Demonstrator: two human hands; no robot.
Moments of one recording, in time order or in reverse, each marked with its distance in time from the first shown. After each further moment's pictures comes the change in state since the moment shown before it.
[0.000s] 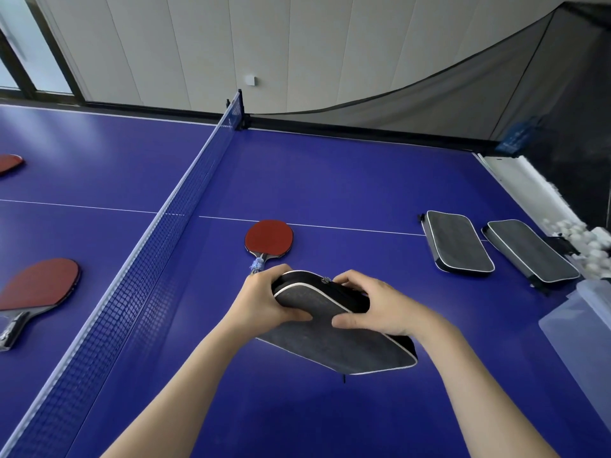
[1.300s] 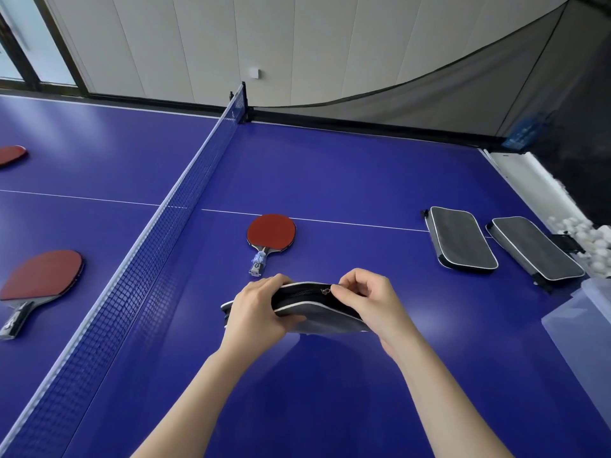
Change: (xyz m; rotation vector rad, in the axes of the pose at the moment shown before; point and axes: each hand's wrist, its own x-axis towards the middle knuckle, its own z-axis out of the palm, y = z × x) left_hand -0.027 -0.015 0.019 0.293 0.243 0.071; right_hand -0.002 -0.011 0.039 0.475 0.398 0.108
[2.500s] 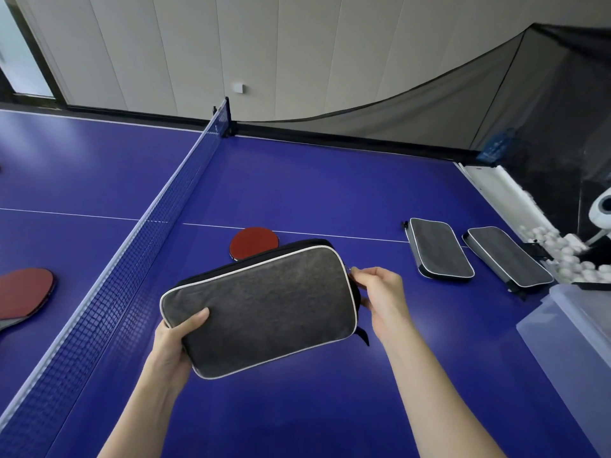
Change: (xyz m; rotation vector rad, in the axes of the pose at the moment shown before) left_hand -0.014 -0.087 -0.019 -1.222 0.179 -0.656; right_hand 0.040 0.006 -0.032 0.334 0.414 0.222
